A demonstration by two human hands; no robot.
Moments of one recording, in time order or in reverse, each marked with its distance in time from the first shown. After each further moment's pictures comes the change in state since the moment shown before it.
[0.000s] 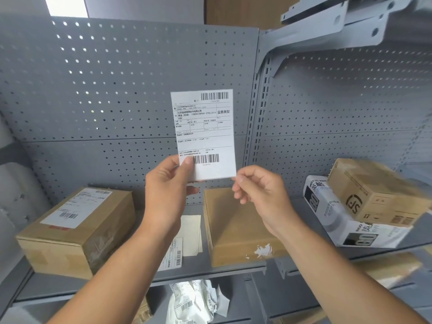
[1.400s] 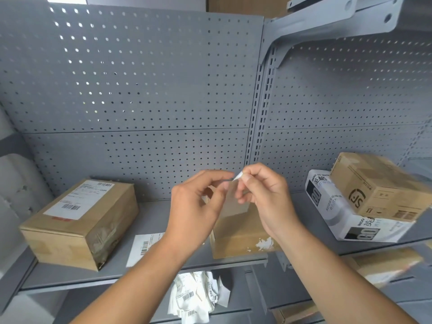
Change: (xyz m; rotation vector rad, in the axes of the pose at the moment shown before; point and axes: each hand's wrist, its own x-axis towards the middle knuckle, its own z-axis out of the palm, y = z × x) left_hand -0.037 -0.021 0.004 0.472 -0.202 0.403; right_hand -0.013 0.006 0.010 0.125 0.012 -0.063
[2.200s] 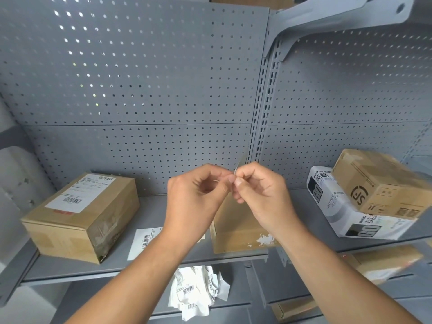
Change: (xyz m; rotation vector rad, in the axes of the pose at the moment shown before) left_hand 0.001 0.014 -0.005 -0.154 -0.017 -0.171; right_hand -0.007 -0.001 0.005 -0.194 -0.099 -0.124
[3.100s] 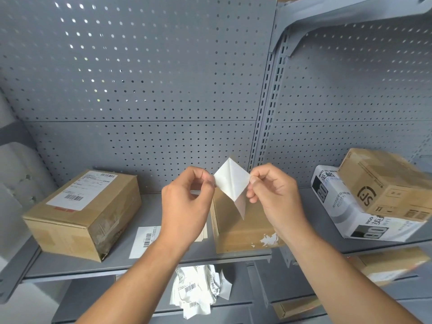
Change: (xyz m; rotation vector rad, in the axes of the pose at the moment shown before) left_hand 0.000 -0.025 -0.008 0.084 0.139 -0.135; right_hand 0.002 0.023 -0.009 -0.025 0.145 0.138
